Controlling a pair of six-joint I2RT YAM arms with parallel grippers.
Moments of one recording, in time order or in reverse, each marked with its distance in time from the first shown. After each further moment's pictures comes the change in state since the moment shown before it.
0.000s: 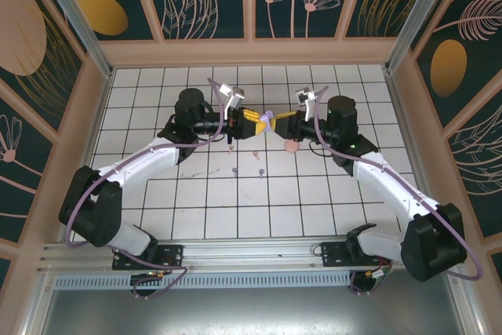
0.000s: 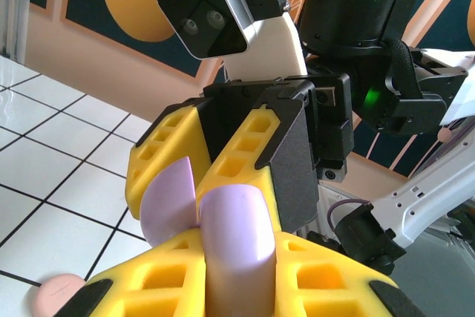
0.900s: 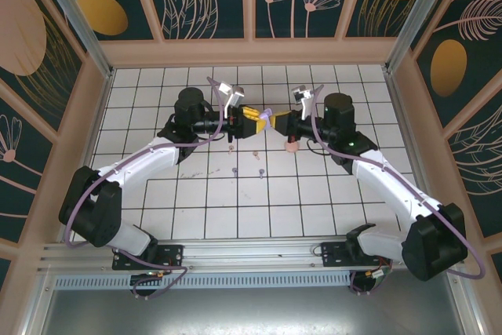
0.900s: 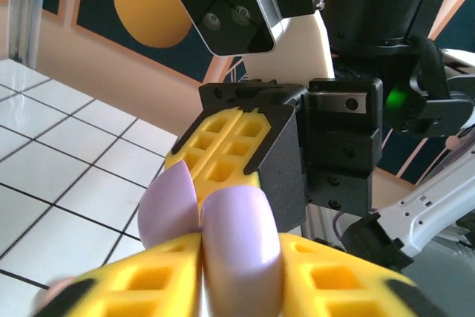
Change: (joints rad) left arm 0.000 0.000 0.008 0.000 -0.031 -0.009; right arm 0.044 0.002 0.055 -0.069 0.045 -0.044
